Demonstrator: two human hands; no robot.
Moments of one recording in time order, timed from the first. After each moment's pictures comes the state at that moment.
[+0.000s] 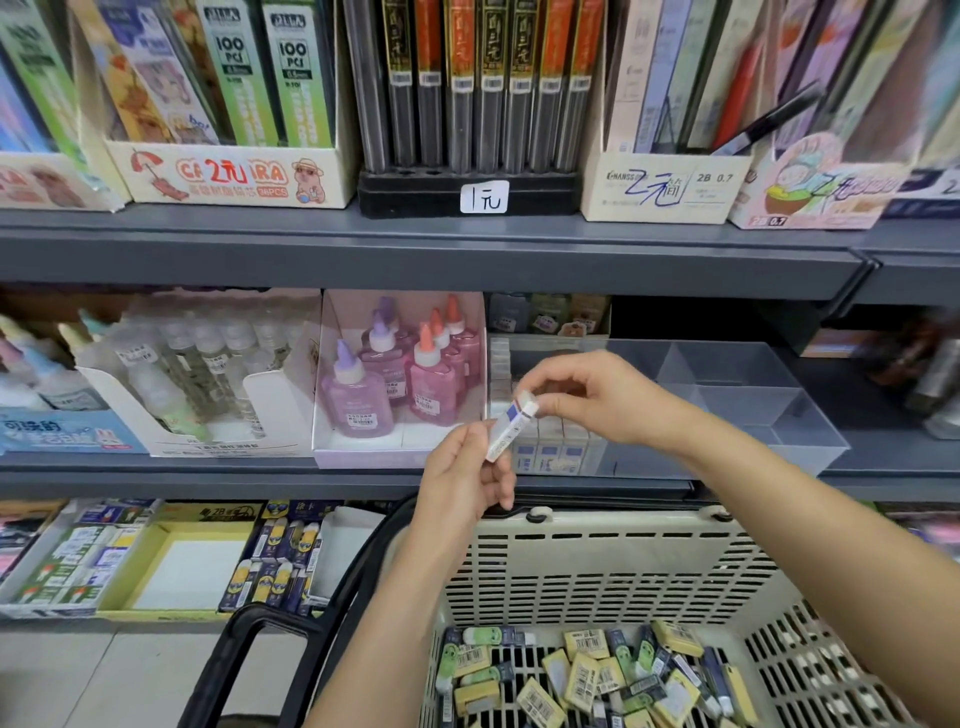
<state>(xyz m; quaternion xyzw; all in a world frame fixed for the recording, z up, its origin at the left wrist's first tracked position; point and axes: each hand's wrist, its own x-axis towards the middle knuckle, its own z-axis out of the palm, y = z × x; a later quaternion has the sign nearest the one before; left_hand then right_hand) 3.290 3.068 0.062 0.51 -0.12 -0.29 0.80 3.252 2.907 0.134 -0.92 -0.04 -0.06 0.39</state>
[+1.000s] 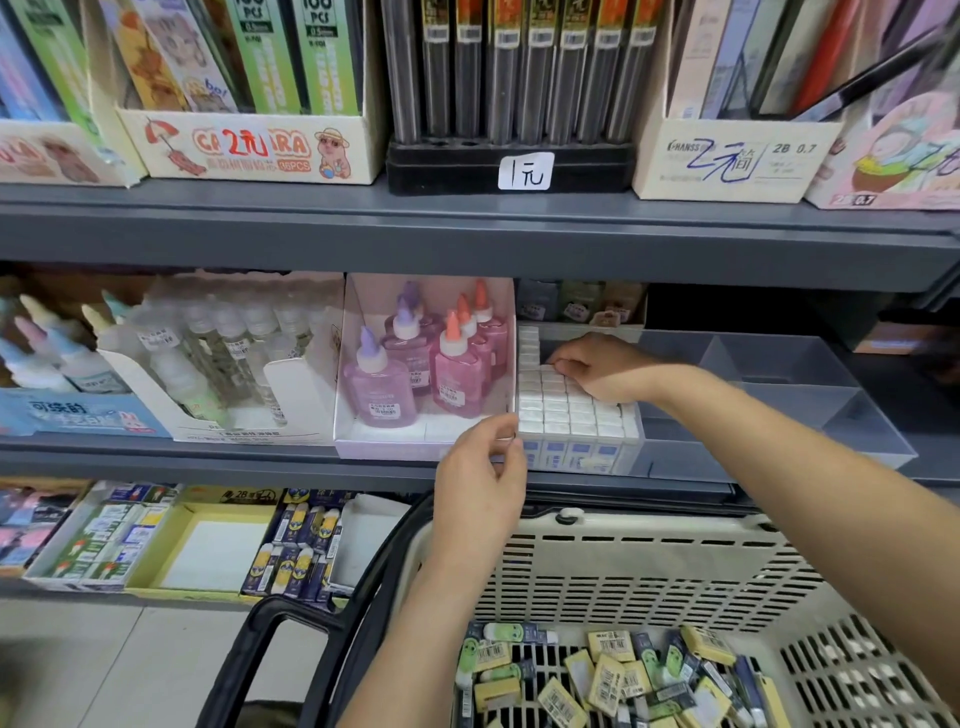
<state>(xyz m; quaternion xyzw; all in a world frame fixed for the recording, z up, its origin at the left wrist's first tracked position) 3.299 3.068 0.033 0.80 -0.20 -0.03 0.56 3.326 2.867 0.093 -0.98 0.09 0.10 0.16</state>
